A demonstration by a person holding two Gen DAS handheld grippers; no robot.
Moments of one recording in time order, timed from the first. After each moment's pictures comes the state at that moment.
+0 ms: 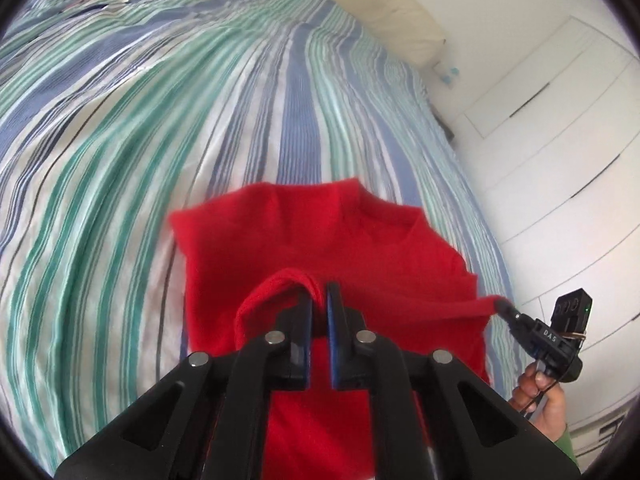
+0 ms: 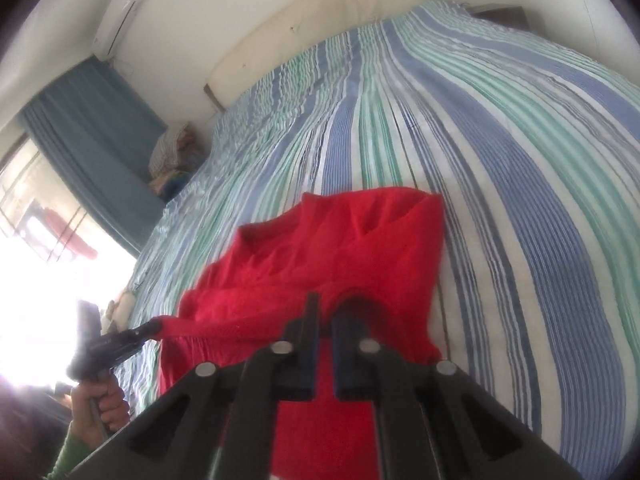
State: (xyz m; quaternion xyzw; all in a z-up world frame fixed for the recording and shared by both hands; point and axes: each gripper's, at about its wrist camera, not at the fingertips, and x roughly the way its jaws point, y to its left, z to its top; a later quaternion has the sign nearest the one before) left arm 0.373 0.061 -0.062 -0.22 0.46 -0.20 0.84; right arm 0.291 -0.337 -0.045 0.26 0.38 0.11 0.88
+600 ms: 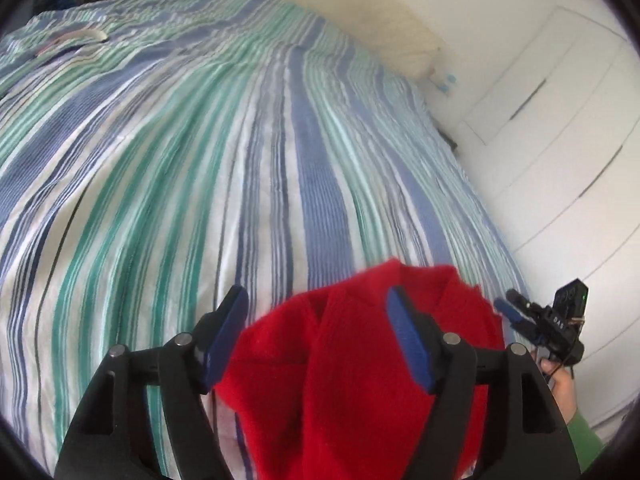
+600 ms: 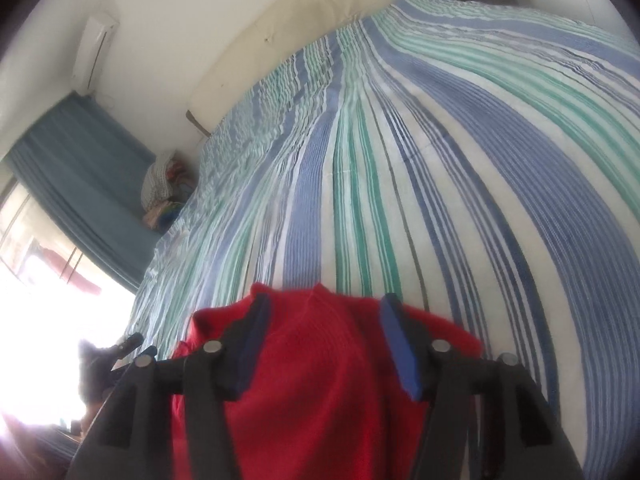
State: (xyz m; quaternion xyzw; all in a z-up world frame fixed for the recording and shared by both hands) left arm 0.433 0.070 -0.057 -0.16 0.44 -0.23 0.85; right arm 0.404 -0.362 -0.076 0.30 0.36 0.10 0.88
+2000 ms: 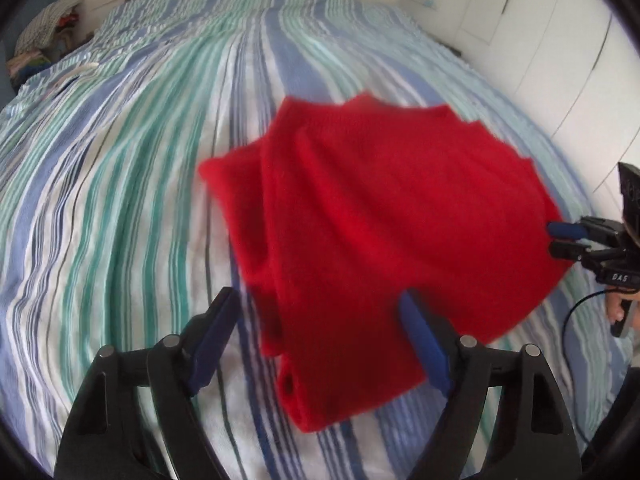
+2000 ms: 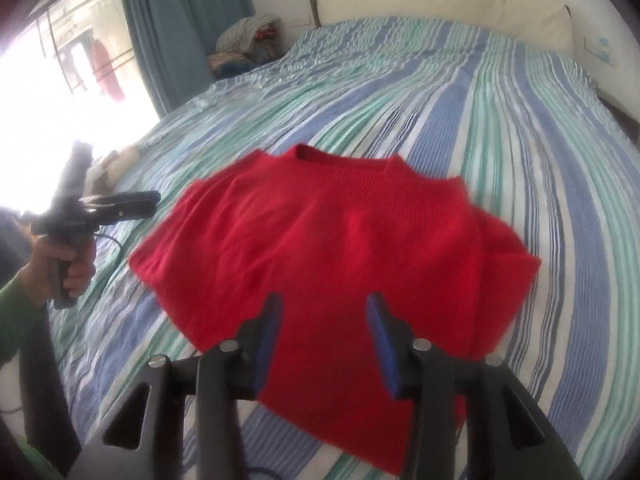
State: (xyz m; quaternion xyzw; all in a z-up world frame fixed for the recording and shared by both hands) left arm 0.321 0.040 -0.104 0.03 0.50 -0.15 0.85; right arm 0.299 -0.266 -0.057 0.00 0.44 0.23 0.87
